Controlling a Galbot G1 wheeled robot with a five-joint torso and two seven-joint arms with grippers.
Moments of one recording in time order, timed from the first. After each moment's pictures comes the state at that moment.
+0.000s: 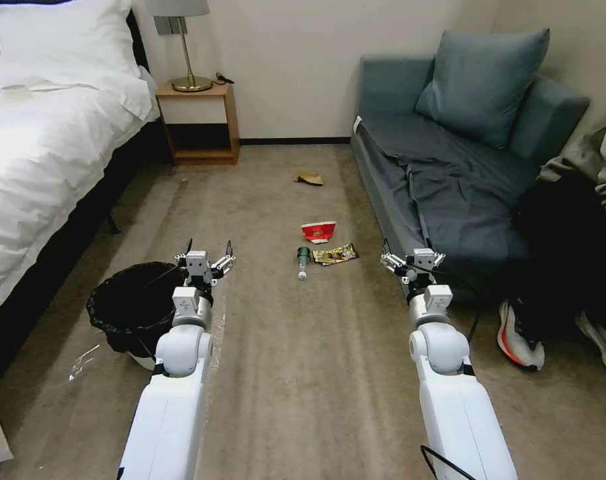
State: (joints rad) left arm 1.00 -1.50 -0.55 -1.60 0.00 0.00 0.00; right arm -1.00 1.50 0.55 1.60 0.00 0.00 0.00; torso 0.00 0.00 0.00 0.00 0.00
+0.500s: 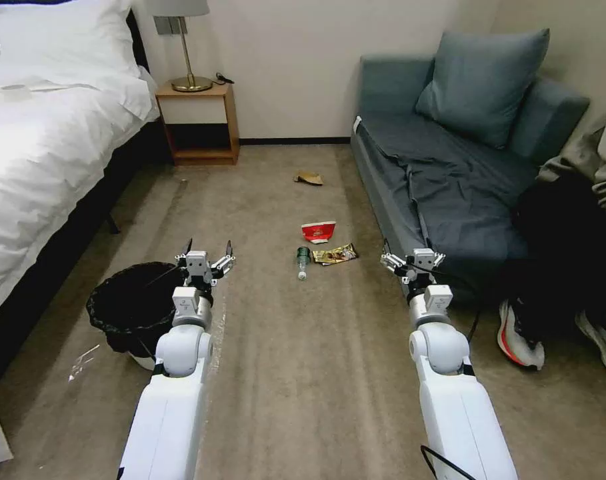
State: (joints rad) left arm 1.00 -1.50 -0.55 -1.60 0.00 0.00 0.00; right arm -1.00 1.50 0.55 1.60 0.00 0.00 0.00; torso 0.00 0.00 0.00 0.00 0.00
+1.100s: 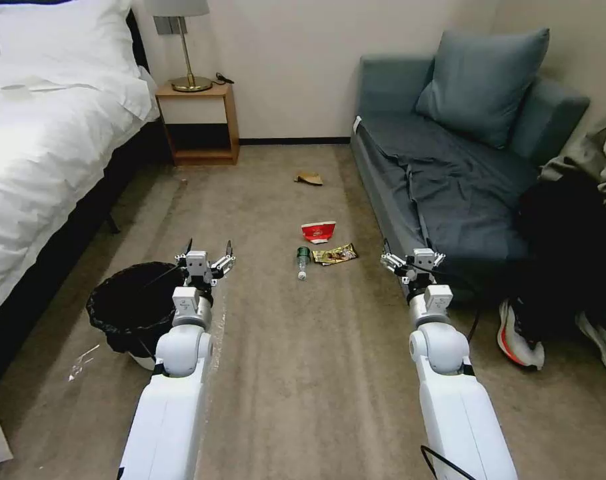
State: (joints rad) left arm 1.00 -1.50 -0.55 -1.60 0.00 0.00 0.00; right arm -1.00 1.50 0.55 1.60 0.00 0.00 0.00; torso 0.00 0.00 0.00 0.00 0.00
